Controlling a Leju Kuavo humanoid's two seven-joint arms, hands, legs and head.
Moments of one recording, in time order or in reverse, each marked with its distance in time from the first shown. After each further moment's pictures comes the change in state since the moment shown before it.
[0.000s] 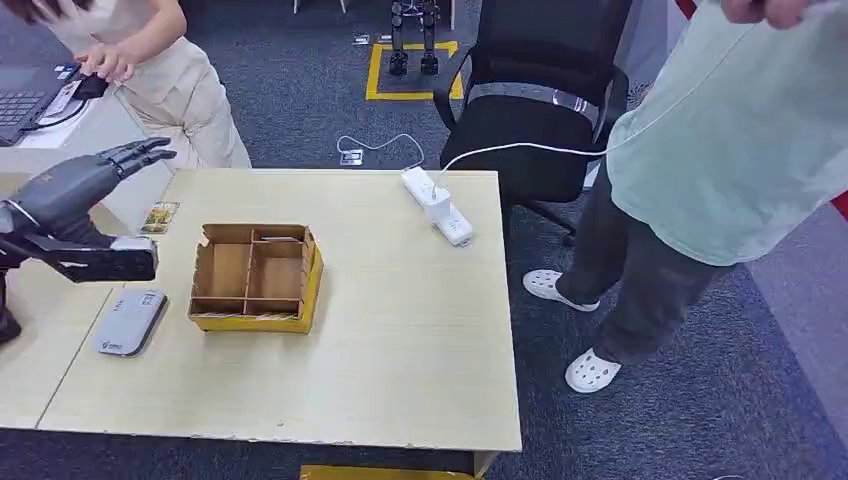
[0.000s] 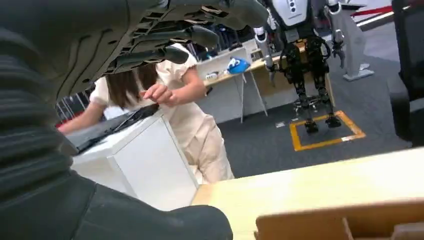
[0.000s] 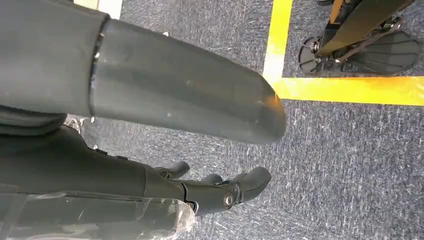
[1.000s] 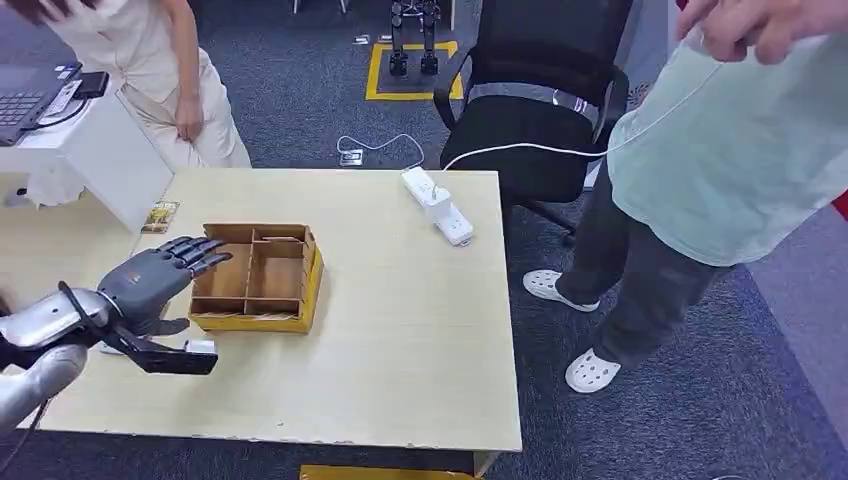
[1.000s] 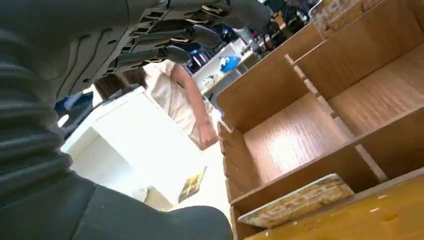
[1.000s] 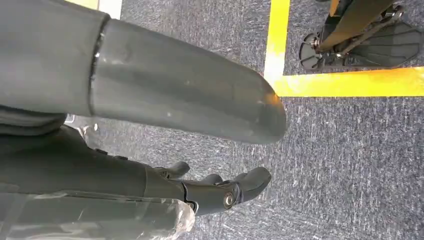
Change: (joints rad) left arm 0.201 -0.055 -0.150 0.030 -0.370 0.223 0.087; right arm 0.003 0.005 -0.045 0.000 0.008 -0.008 0.011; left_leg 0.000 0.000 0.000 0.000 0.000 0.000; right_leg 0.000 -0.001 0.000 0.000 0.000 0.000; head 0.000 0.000
